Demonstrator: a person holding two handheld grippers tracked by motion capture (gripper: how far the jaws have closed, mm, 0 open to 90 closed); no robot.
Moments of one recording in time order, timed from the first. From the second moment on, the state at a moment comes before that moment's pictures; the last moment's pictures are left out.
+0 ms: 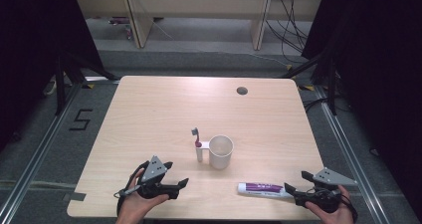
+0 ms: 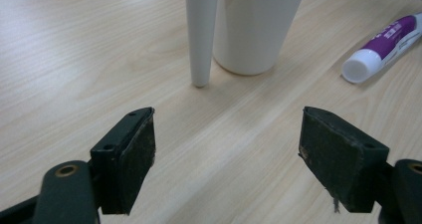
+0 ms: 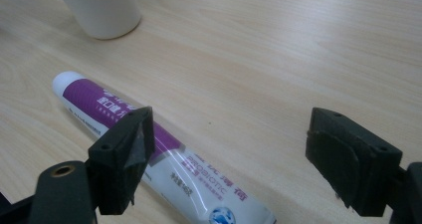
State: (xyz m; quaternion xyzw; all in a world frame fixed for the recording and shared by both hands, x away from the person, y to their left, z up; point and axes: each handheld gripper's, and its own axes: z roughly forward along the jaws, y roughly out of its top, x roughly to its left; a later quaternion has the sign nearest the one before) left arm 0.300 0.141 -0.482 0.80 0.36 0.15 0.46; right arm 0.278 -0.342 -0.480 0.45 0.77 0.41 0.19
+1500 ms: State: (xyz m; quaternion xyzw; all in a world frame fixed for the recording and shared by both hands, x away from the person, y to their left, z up) left arm 0.288 0.154 -0.506 0.82 0.36 0.15 0.42; right arm 0.246 -0.334 -0.472 0.43 0.79 0.41 0.16
